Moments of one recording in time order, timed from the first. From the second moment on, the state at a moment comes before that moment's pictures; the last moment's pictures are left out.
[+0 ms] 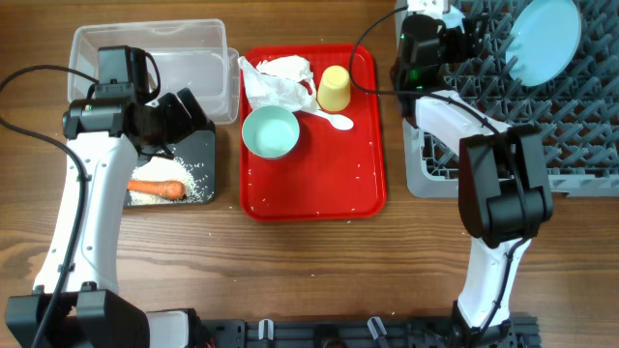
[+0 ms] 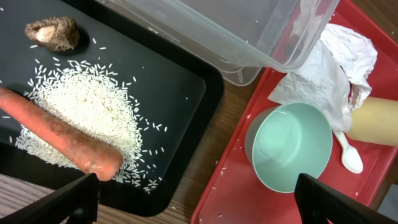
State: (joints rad) left arm 0.05 1.52 1.34 -0.98 0.07 -0.51; right arm 0.23 2.15 1.39 0.51 0.99 -0.59
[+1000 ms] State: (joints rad) left arm 0.05 1.52 1.34 -0.98 0.07 -0.51; right arm 0.60 1.83 1.38 -0.36 -0.05 0.56
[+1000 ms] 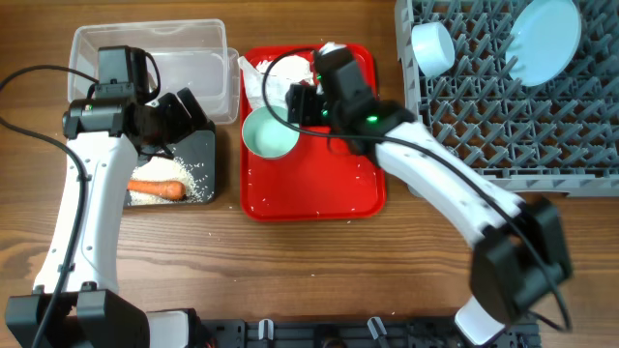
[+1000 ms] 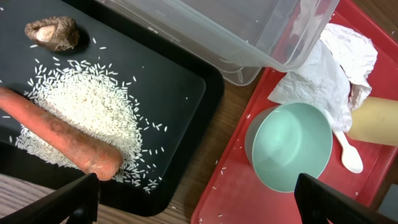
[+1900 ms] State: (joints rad) left arm 0.05 1.52 1.34 -0.98 0.07 -0.51; right arm 0.47 1.89 1.37 -0.60 -0.20 0.63
